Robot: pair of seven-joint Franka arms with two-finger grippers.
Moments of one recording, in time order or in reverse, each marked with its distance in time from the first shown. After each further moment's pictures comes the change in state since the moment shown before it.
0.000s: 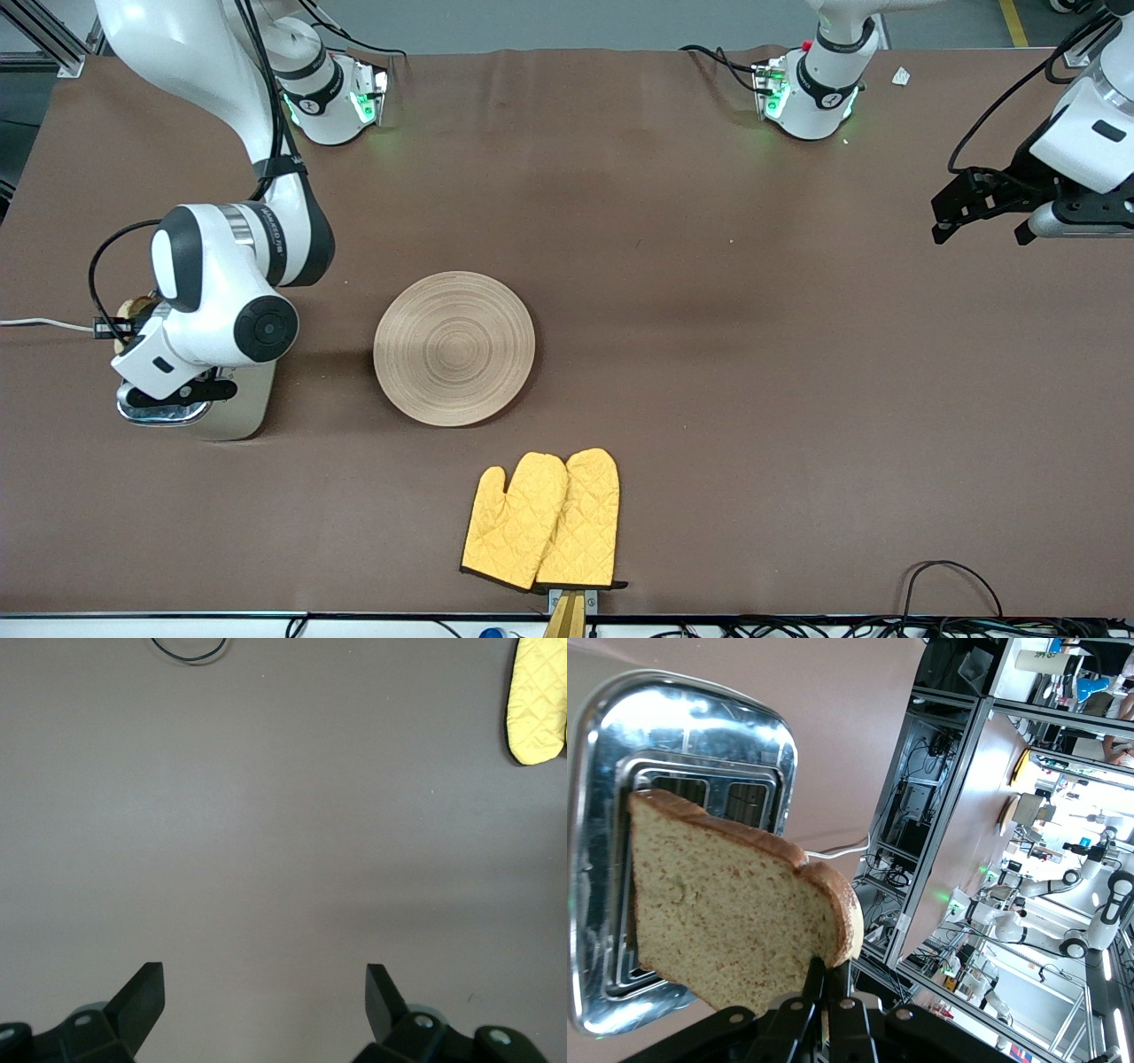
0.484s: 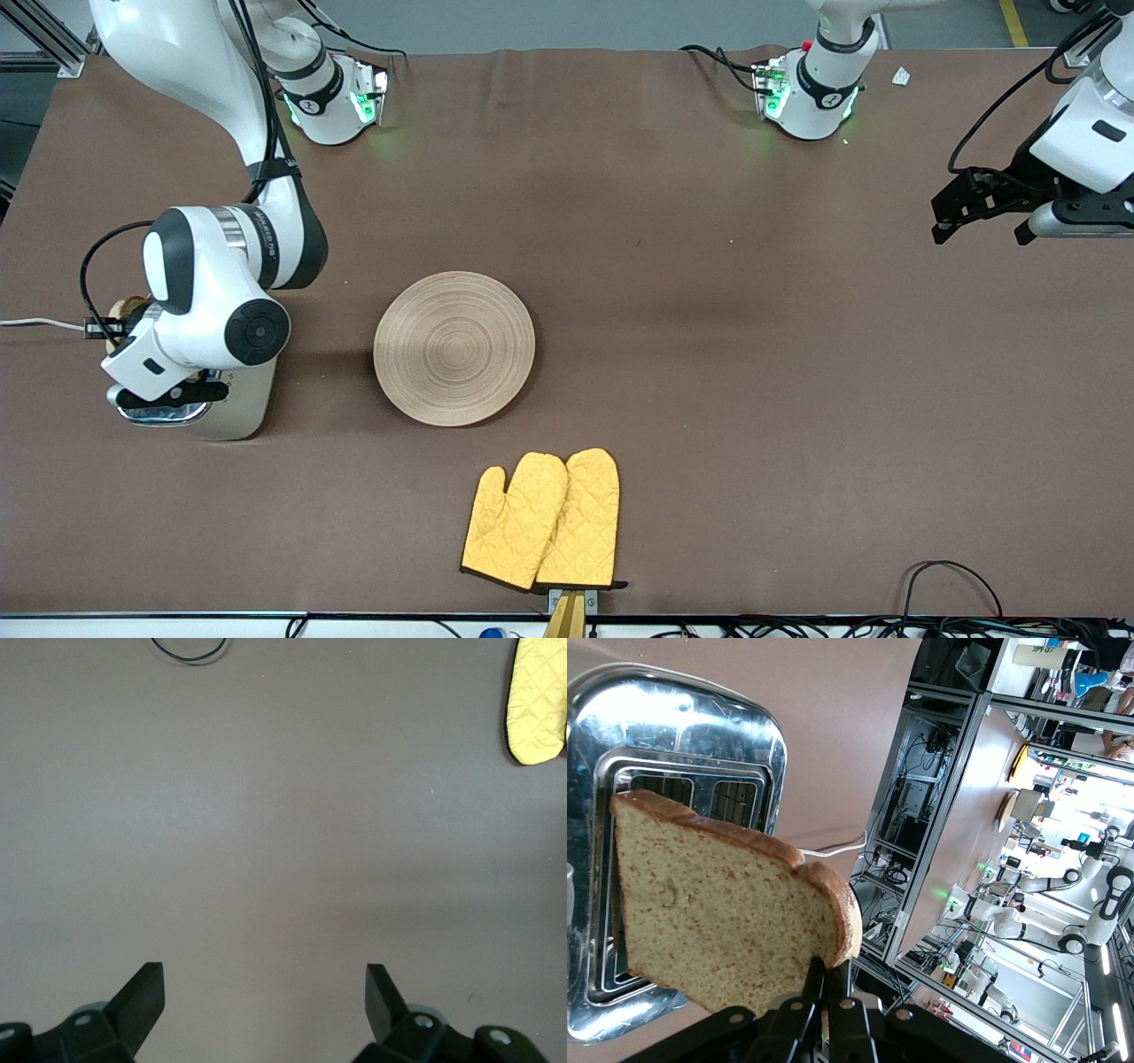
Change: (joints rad) left arm 0.000 0.000 0.000 0.000 0.000 0.000 0.000; right arm -0.007 0.000 0.001 0.000 -0.002 -0.003 0.002
